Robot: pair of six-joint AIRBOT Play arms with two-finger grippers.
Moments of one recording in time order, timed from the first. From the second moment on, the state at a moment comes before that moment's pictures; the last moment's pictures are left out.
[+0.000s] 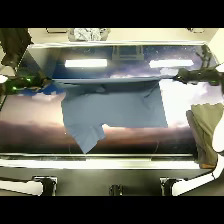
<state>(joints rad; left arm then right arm) 0.26 -1.63 1.49 0.71 -0.99 -1.28 -0.32 -1.79 1.79 -0.87 1.12 1.18</state>
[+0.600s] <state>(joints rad) 0.33 -1.72 1.55 0.78 -1.33 -1.33 -0.38 -1.77 1.78 -1.06 1.41 1.03</state>
